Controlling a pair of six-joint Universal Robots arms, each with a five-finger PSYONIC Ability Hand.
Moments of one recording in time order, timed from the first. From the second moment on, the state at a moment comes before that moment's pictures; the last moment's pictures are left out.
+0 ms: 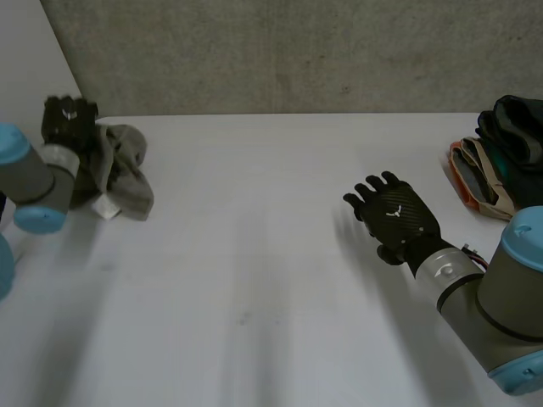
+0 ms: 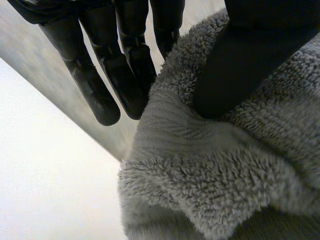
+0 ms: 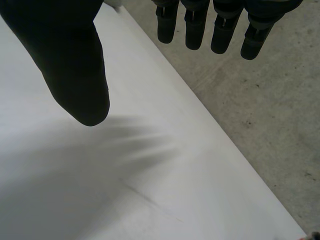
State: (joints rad) left arm 4.70 -2.68 -0.62 3.48 -1.40 3.63; right arm 1.91 -1.21 1.85 -0.46 1.29 2.56; left_hand 1.15 1.19 1.19 1.20 0.96; right_hand 0.24 0.22 0.21 0.22 0.59
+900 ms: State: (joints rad) left arm 4.14 -1.84 -1.58 3.46 -1.63 3.29; right arm 1.83 -1.28 1.77 -0.38 1.46 2.58; left_hand 0.24 0.25 0.25 0.24 0.06; right_hand 0.24 0.22 0.21 0.22 0.59
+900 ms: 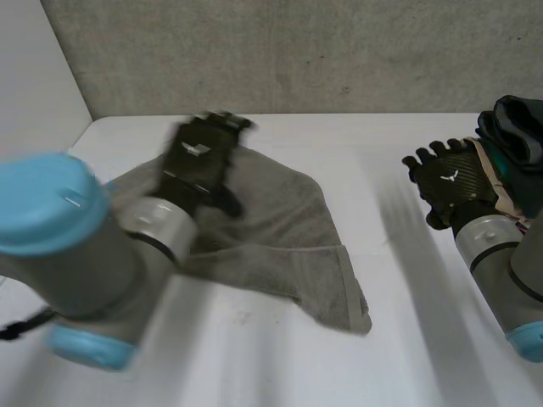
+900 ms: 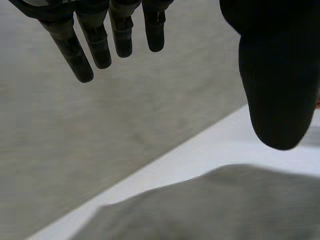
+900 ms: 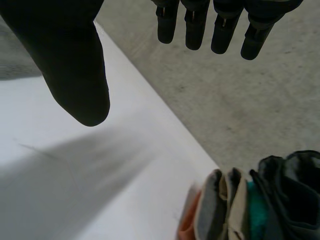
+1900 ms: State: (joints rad) left arm 4.83 -2.03 -1.57 3.37 -1.12 3.55; right arm 2.25 -0.60 0.74 0.36 1.39 3.11; left_hand 0.34 0.34 0.34 0.35 0.18; right_hand 1.13 1.18 1.18 1.19 0.99
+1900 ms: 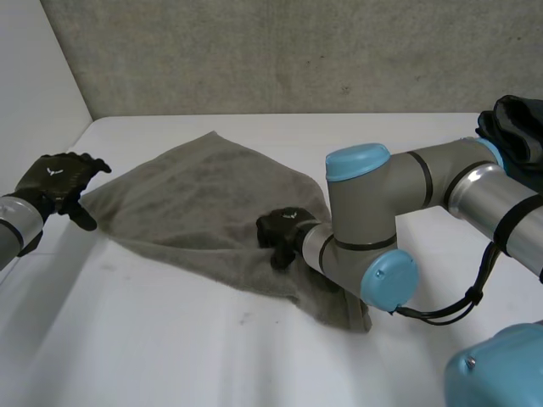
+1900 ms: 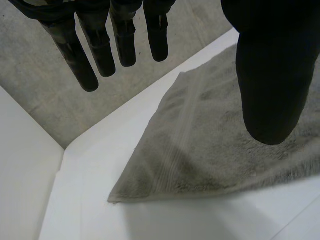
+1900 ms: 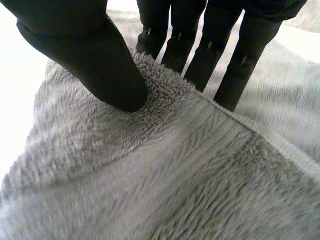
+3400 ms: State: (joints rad) left arm 4.64 -2.10 -1.64 3.54 -1.37 3.48; right arm 2.26 -1.44 1.32 0.20 1.39 2.83; left_hand 0.29 0.28 0.28 0.28 0.09; right_hand 1.13 1.18 1.19 1.20 0.99
